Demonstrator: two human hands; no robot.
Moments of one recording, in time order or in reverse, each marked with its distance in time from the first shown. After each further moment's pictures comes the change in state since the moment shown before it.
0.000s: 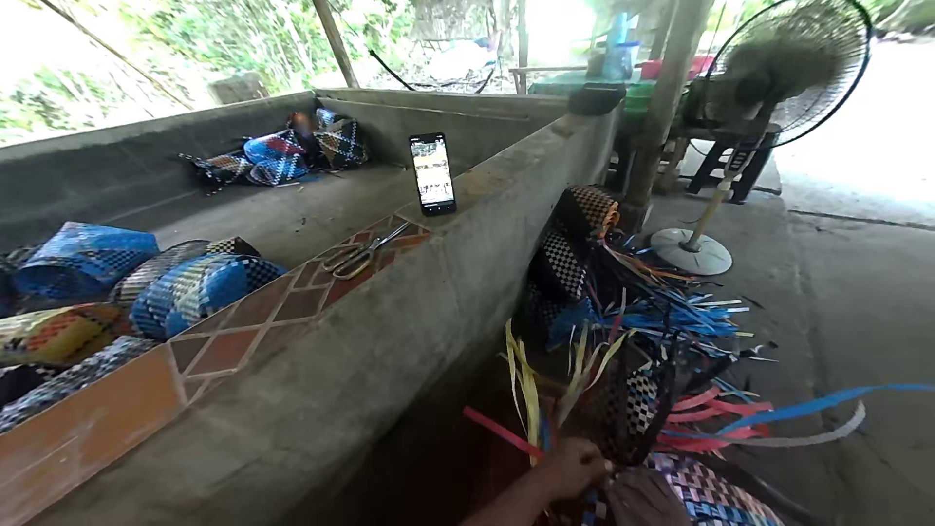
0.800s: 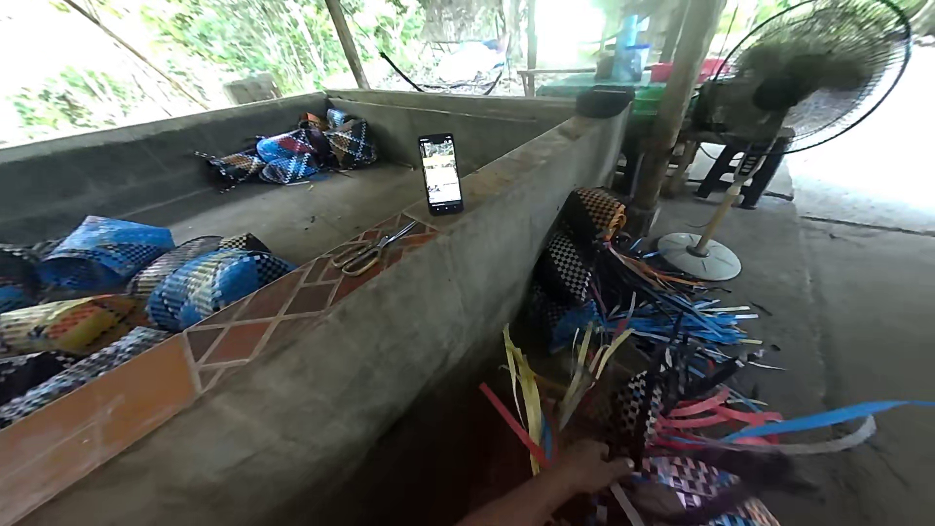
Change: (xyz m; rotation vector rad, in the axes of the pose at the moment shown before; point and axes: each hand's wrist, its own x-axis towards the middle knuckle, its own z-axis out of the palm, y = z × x) left_hand 0.018 0.027 0.010 0.028 -0.044 -0.283; right_hand -0.002 -0.021 -0.001 0.112 0.095 0.325
